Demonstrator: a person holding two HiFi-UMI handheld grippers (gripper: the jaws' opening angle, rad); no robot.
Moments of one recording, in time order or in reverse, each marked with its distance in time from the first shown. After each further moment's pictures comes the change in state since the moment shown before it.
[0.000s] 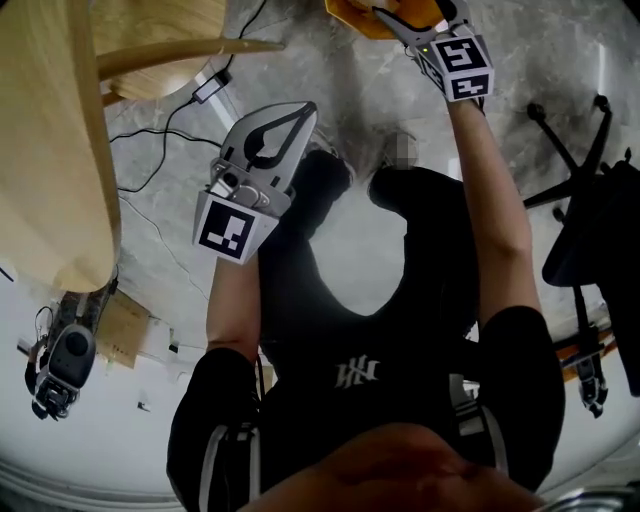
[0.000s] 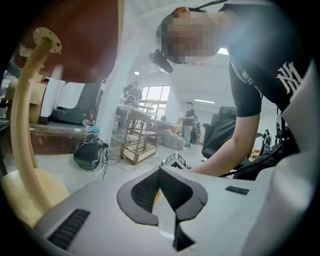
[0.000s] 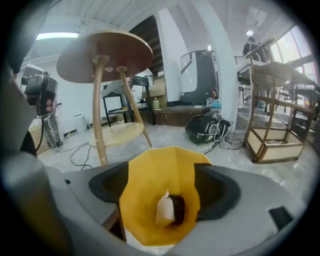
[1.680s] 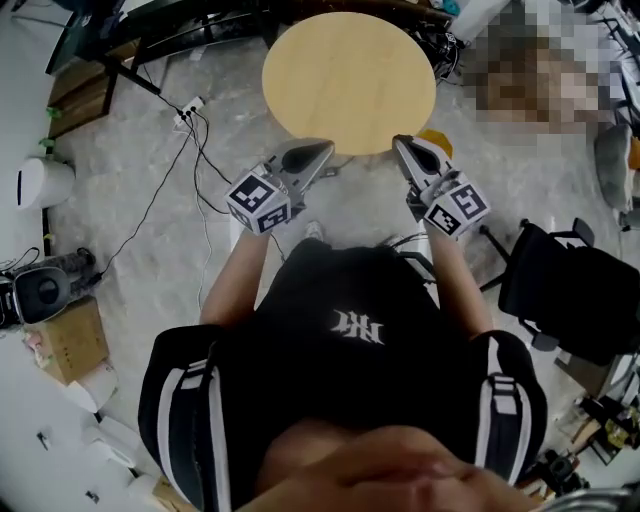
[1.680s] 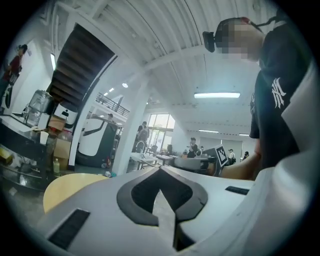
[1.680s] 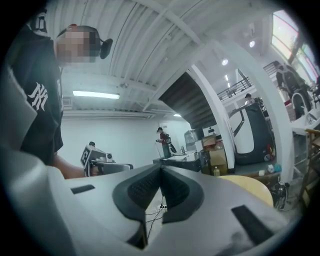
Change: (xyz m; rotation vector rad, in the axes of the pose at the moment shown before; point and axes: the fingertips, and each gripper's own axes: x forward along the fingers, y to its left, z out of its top) left arm -0.480 0.003 0.407 -0.055 -0.273 0.086; right arm -0.334 0.479 0.582 0.007 -0.488 0.386
